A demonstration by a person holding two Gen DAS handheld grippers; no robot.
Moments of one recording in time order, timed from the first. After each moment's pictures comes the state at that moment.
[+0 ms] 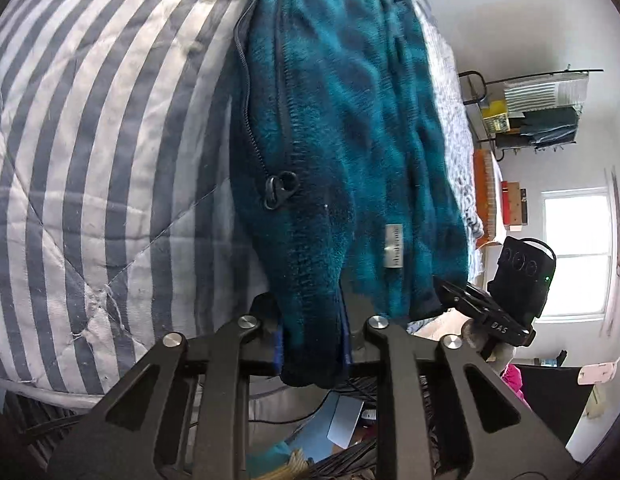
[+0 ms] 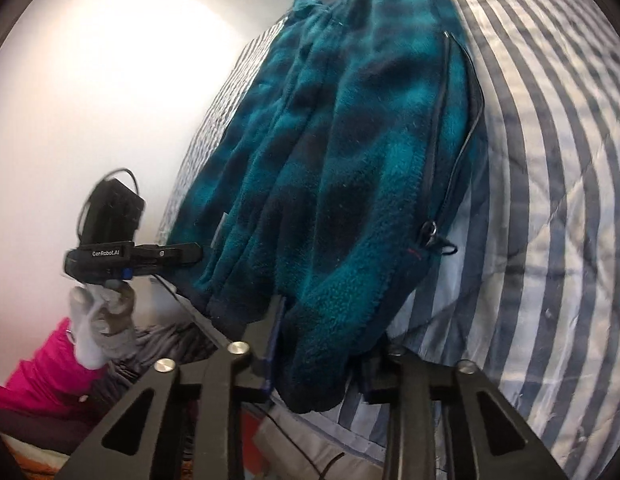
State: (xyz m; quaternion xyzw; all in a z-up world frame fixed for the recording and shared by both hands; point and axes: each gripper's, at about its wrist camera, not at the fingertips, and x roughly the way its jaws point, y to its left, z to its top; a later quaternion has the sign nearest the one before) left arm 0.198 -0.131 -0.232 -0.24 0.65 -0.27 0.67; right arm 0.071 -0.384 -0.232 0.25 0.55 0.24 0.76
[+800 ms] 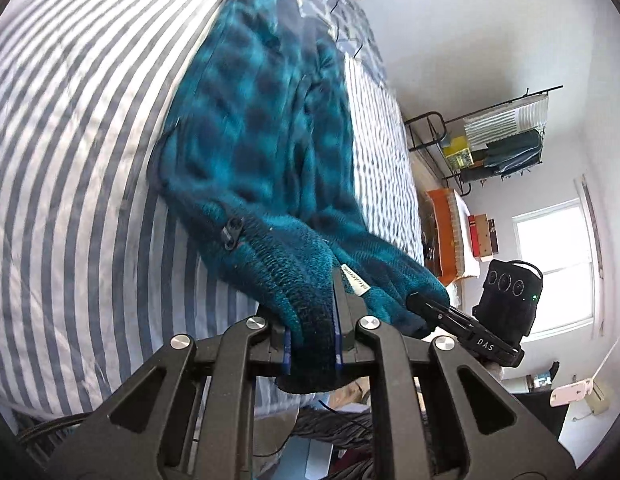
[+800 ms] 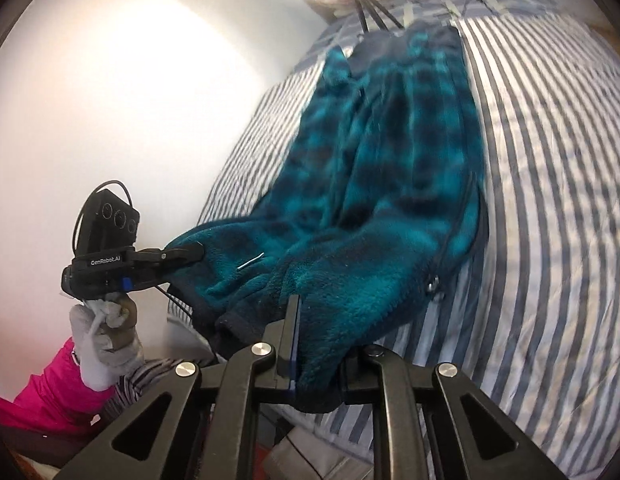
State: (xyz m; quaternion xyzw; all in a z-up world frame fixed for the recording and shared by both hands) left arm 0.254 -0.140 -0.135 -0.28 0.57 -0.30 0.72; right arm 0.107 -0.395 -0.134 0.23 0.50 0.23 0.80
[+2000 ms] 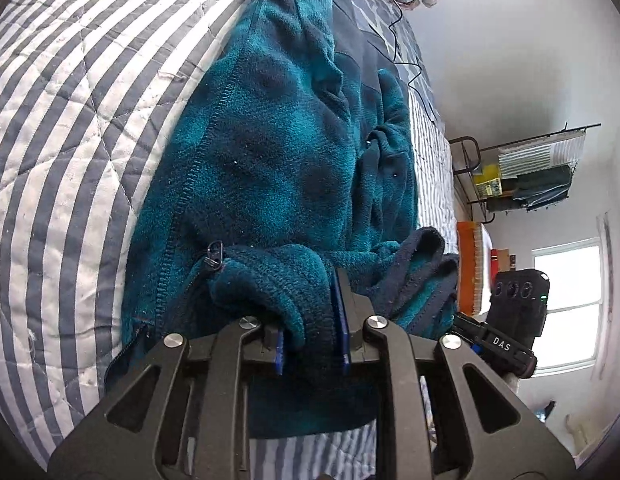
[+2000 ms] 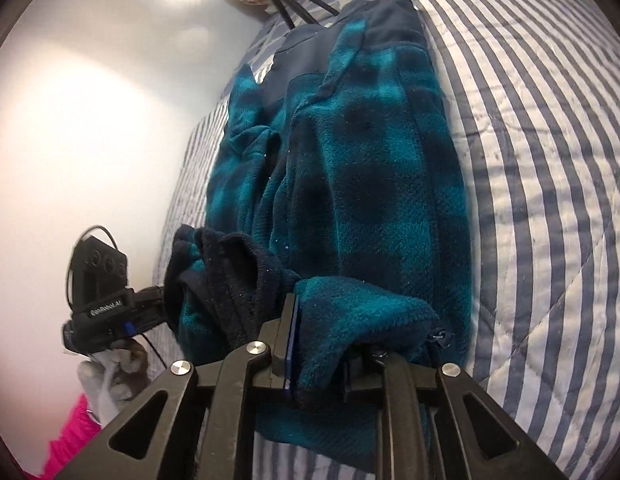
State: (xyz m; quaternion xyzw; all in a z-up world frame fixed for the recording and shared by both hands) left arm 0.404 -0.179 -0.222 -0.30 0.60 -0.25 0.70; right arm 0.285 -0.444 -0.208 0.32 0.54 0.18 0.76
